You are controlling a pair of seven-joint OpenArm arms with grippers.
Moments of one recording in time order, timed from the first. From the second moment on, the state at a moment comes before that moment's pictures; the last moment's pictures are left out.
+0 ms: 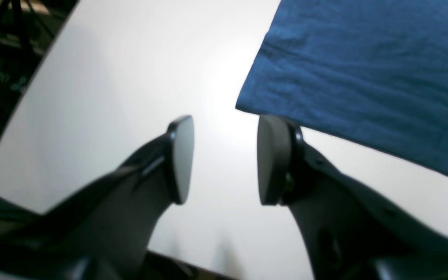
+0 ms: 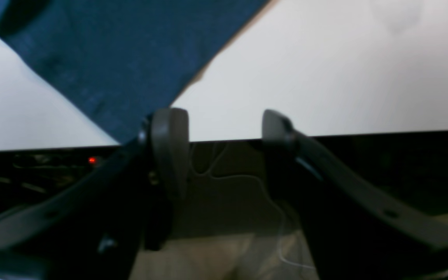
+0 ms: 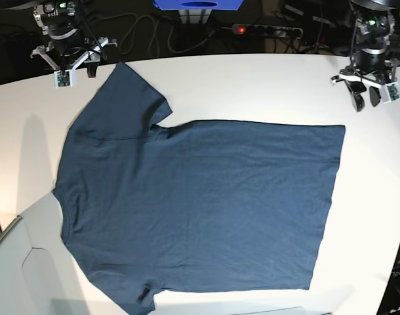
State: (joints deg) left arm 40.7 -12.4 -34.7 118.7 -26.2 -5.5 30.3; right arm -46.3 6.1 14.1 125.1 7.8 7.7 -42.4
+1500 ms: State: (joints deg) left arm 13.6 -12.9 -26.5 86.1 -26.0 -5.3 29.6; right arm -44.8 11.1 6.3 124.4 7.6 7.7 -42.4
